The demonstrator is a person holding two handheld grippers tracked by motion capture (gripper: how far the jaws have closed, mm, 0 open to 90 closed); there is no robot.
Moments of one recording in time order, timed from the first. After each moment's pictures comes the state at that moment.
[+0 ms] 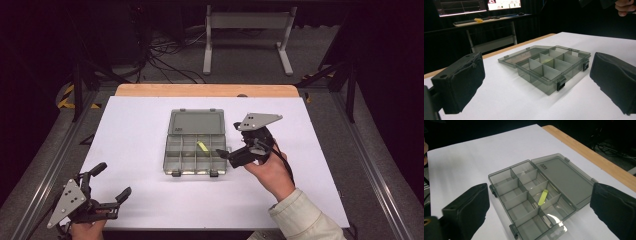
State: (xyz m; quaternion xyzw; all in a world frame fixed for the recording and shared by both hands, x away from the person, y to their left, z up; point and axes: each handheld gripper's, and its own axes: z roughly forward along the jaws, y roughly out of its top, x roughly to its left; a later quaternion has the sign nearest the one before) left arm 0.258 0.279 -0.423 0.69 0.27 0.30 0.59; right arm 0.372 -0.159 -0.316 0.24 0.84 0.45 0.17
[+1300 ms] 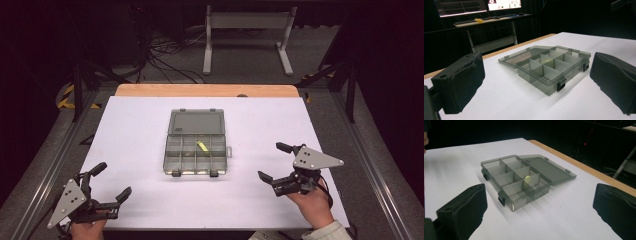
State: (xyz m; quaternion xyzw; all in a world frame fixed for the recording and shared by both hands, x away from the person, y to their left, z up) left arm 0.258 0.279 -0.422 0.69 0.27 0.31 0.59; right arm 0.310 -0.265 -0.366 0.24 0.78 0.52 0.24
